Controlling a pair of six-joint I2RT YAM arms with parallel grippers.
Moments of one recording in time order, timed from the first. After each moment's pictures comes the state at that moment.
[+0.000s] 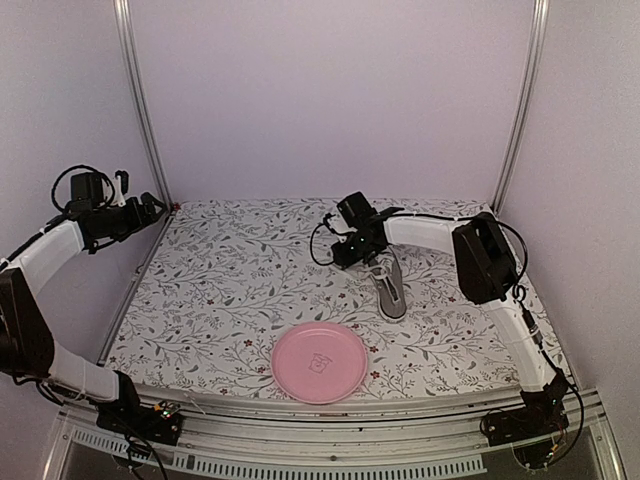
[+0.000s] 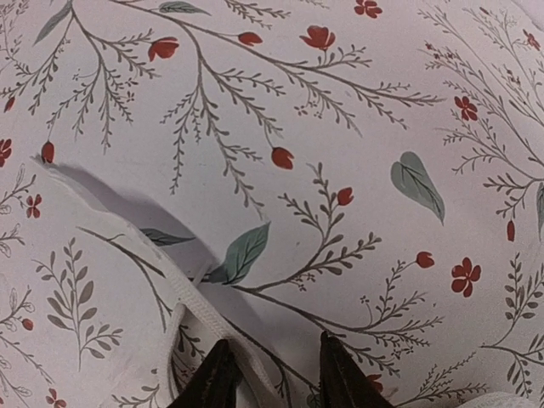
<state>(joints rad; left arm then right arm) 0.21 1.30 1.01 -0.26 0.39 -0.26 0.66 2.52 2.09 -0.50 0.03 -0.01</state>
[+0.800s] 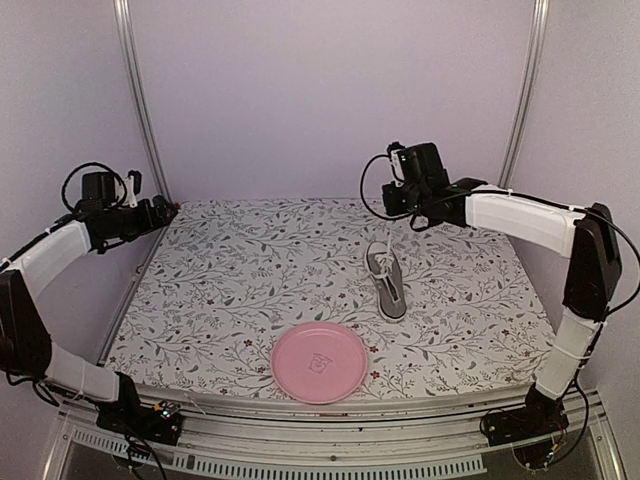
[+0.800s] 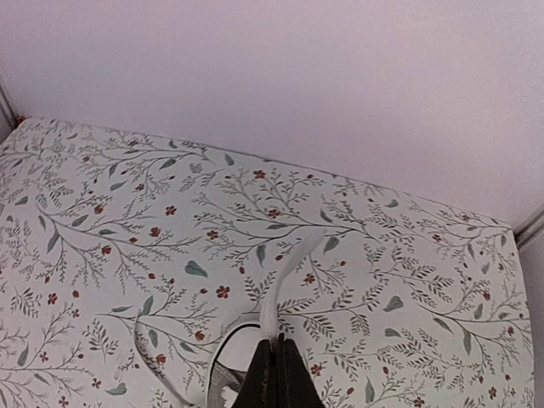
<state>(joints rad) 0.14 1.30 1.01 -0.27 0.34 -0.25 0.64 1.85 1.56 -0.23 0.39 0.11</state>
